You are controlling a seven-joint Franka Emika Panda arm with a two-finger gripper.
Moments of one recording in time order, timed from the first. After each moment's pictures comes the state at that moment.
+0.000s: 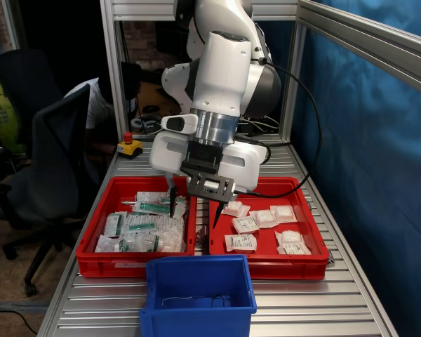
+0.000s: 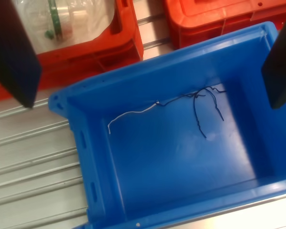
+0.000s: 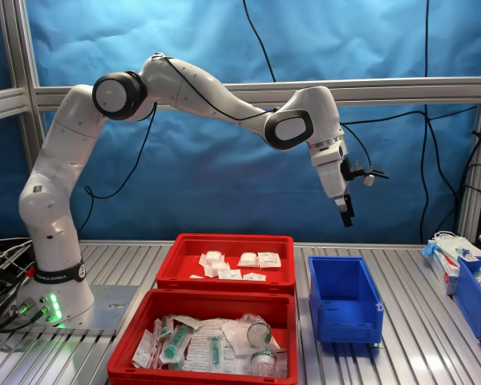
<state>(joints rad) 0.37 0.52 -0.43 -1.50 -0.04 2.30 1.08</state>
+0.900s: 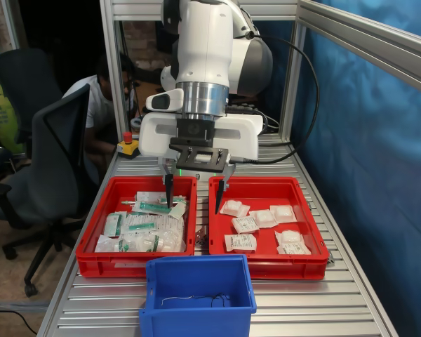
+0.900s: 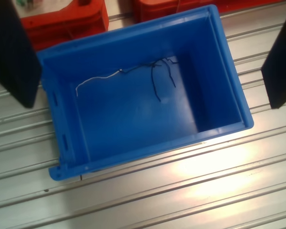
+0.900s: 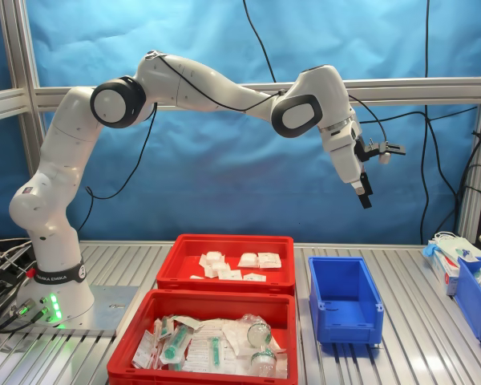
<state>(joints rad) 0.13 0.52 -0.17 -1.35 -0.04 2.30 1.08</state>
